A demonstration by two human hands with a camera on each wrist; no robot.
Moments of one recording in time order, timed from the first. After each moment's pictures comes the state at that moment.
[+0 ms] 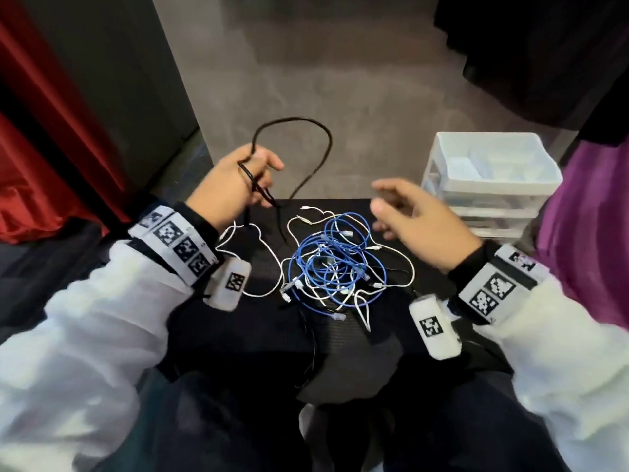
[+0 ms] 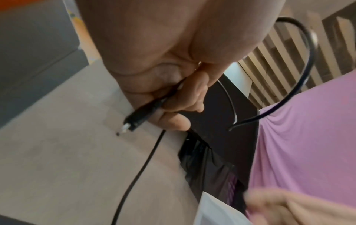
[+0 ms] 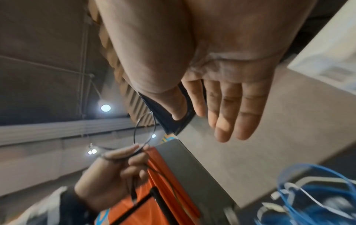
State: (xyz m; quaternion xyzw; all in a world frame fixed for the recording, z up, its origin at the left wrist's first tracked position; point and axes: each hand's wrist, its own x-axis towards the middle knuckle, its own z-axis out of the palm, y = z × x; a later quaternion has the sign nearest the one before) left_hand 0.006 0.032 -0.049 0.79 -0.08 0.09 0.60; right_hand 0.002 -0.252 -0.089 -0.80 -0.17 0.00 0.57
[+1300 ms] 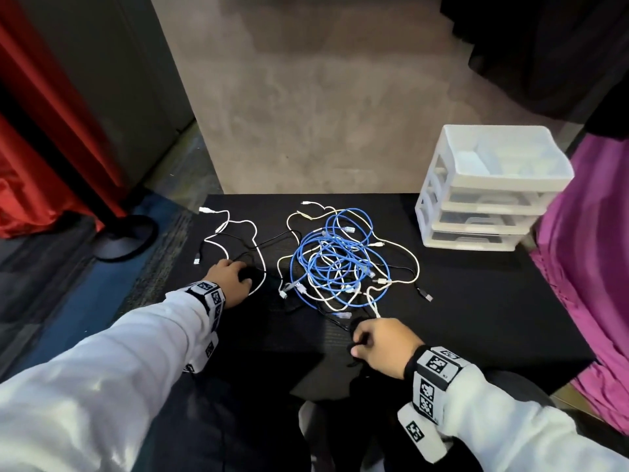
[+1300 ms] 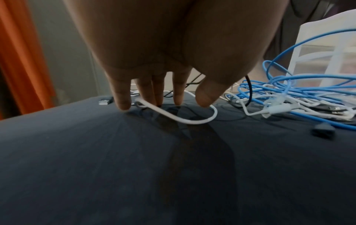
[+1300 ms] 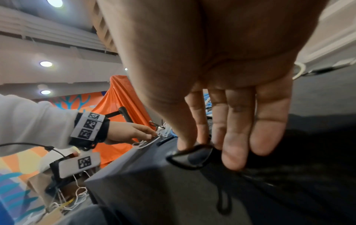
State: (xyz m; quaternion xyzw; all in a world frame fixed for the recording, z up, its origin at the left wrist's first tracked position) left_hand 0.018 0.122 -0.276 0.98 0.14 -0.09 0.13; right_hand -0.053 -0.235 -0.272 -0.94 -0.12 0.22 0.23
